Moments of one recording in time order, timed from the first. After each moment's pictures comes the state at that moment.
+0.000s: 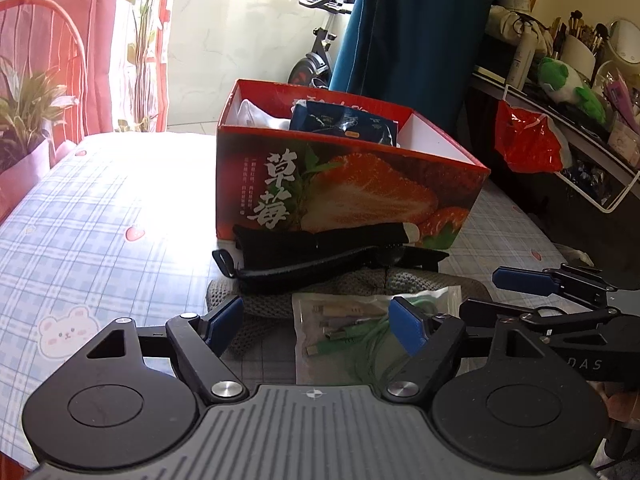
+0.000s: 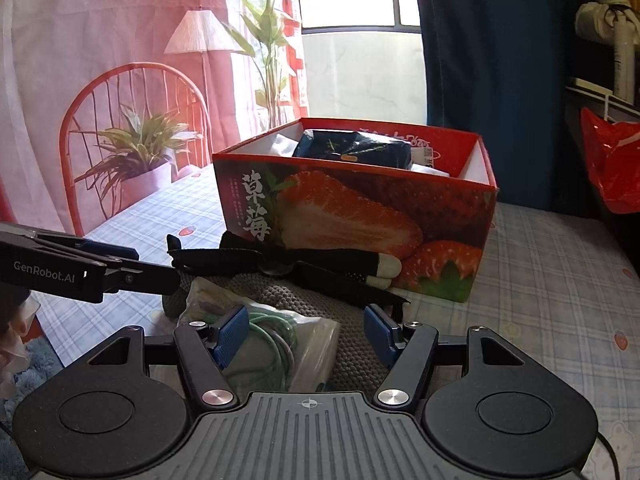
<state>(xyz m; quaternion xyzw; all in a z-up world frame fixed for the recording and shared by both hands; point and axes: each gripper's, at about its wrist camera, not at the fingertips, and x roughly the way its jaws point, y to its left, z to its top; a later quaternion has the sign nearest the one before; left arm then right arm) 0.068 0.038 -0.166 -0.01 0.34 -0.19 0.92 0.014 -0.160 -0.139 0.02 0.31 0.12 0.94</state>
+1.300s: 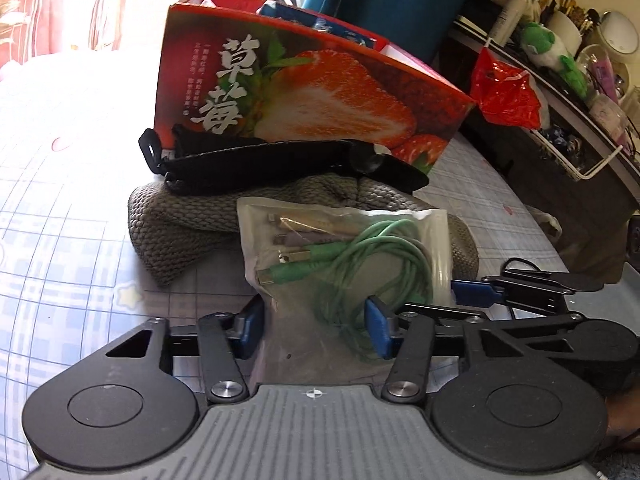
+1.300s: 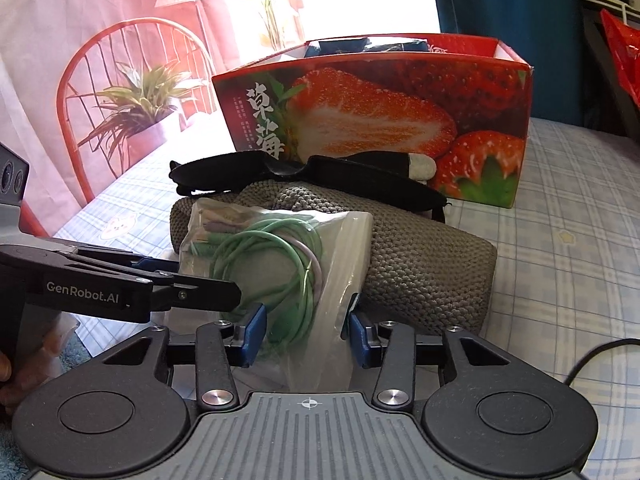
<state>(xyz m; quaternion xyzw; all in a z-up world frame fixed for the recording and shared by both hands) 0.084 0.025 -0.227 -0.05 0.41 -0.26 0.87 0.023 -0.152 -0.188 0.07 0.39 0.15 0.91</state>
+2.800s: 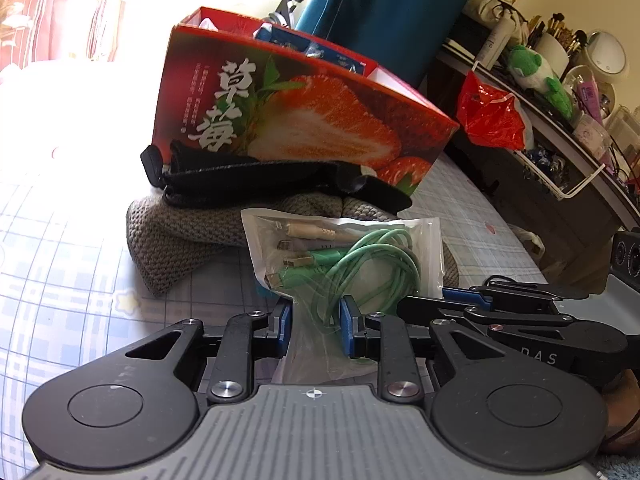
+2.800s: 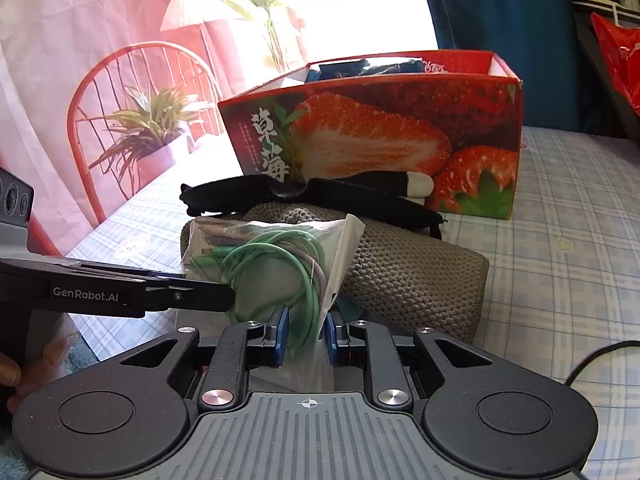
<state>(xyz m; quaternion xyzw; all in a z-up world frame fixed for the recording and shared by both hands) 0.076 0.041 -0.220 -0.07 0.38 -0.28 0.88 0.013 -0.157 -0.176 0.09 0.36 0.16 0.91</state>
